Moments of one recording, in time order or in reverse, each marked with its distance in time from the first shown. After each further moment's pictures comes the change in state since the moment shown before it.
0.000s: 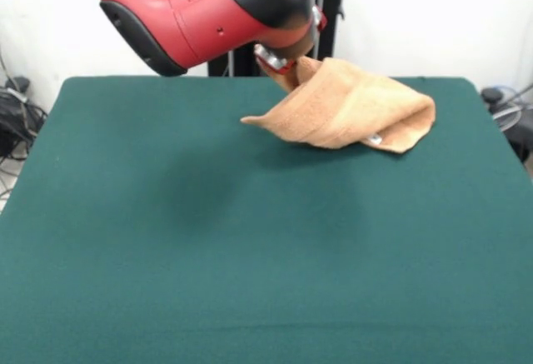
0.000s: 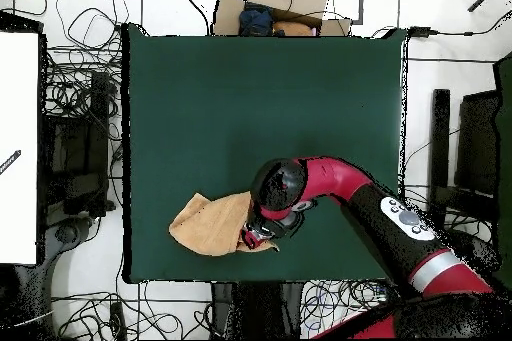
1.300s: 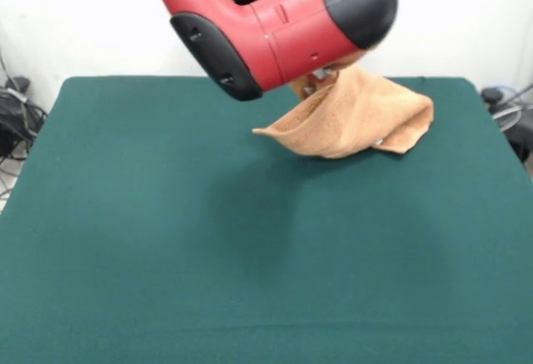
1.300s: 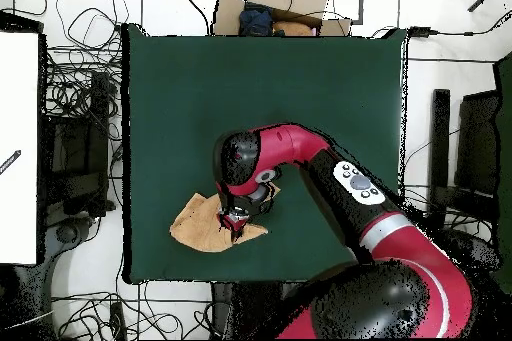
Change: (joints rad) arm 0.217 -0.007 -0.020 -0.169 -0.008 0.205 0.000
